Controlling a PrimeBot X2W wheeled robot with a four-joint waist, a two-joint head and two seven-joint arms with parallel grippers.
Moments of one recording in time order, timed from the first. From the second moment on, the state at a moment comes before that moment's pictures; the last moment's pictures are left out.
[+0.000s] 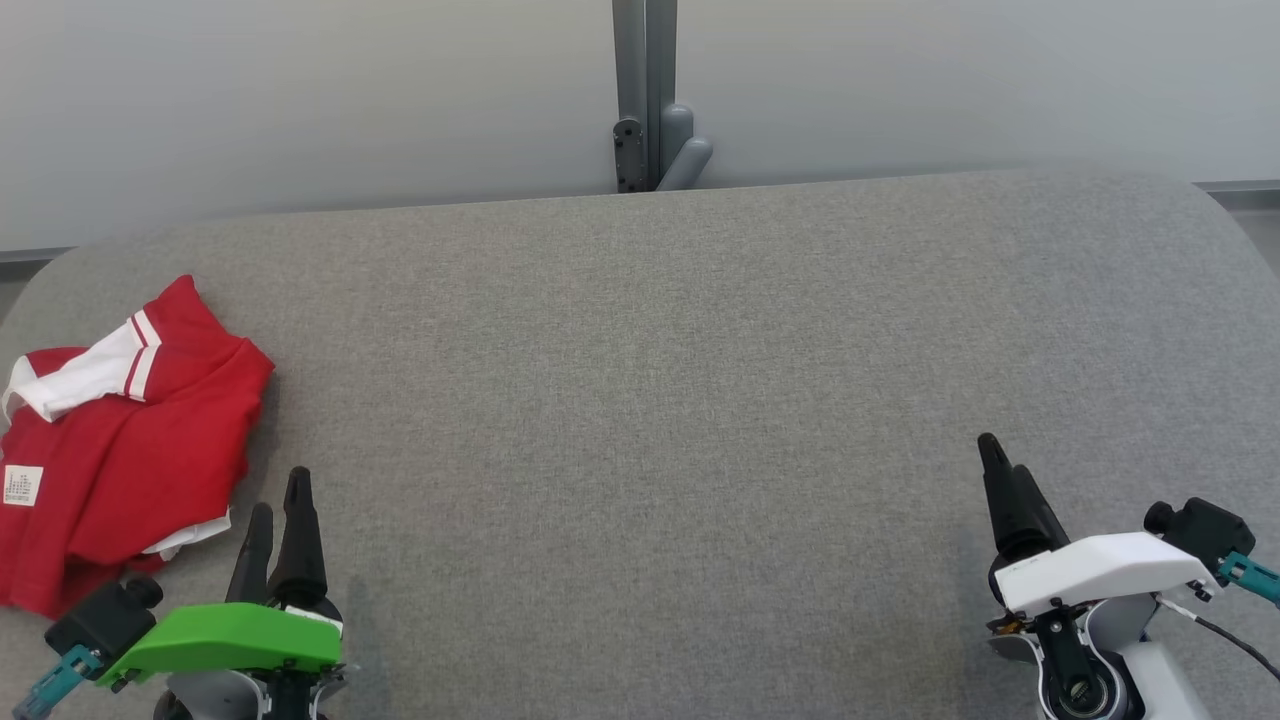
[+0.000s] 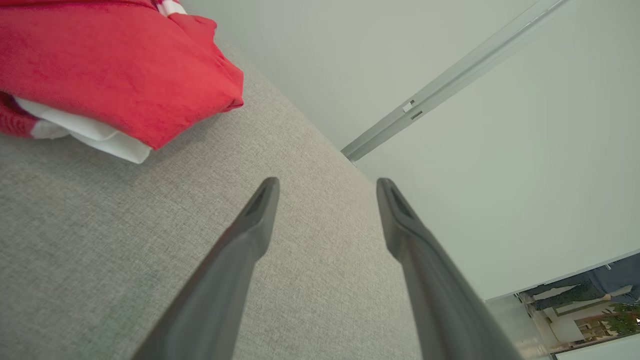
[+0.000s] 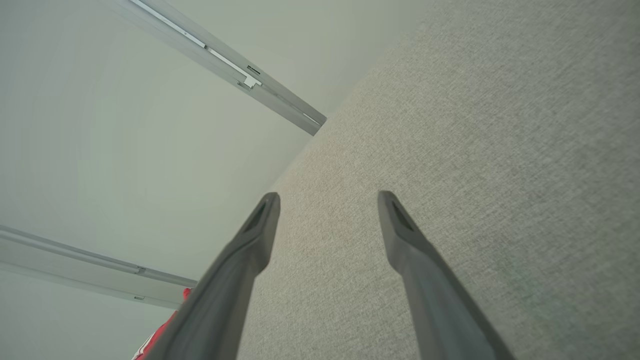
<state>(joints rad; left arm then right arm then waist) -0.08 0.05 0.07 0.28 -0.90 -0.13 -0.05 -0.13 -0.06 -0.01 0.33 0.96 0.13 -0.06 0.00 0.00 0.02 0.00</state>
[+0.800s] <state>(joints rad) -0.07 0.05 0.06 0.28 -0.62 -0.13 -0.12 -0.14 -0.06 0.02 0.38 0.68 0.13 -0.13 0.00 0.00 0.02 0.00</state>
